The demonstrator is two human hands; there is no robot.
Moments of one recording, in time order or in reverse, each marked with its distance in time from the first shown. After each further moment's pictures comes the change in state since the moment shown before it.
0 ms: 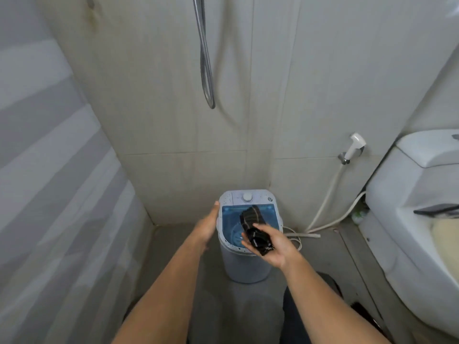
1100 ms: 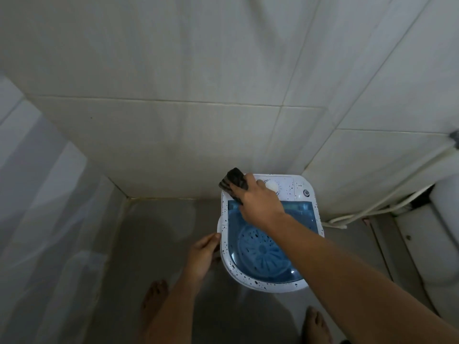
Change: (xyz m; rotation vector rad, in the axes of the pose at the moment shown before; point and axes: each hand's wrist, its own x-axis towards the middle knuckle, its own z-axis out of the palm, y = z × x) left_hand 0.290 -0.143 0.018 -0.354 -0.037 -0.089; right_hand 0.306 -0.032 0.027 -2.414 0.091 -0.702
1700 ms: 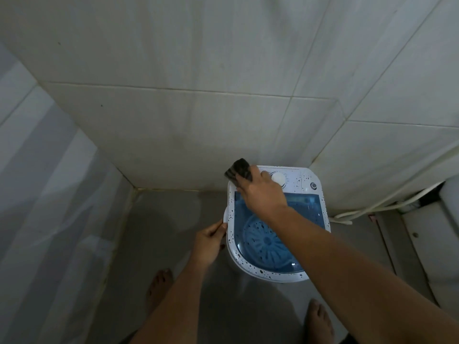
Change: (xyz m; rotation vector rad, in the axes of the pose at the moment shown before) left_hand 0.015 -0.008 -0.001 0.031 -0.005 0.074; right_hand 0.004 -0.007 0.013 -0.043 0.128 -0.012
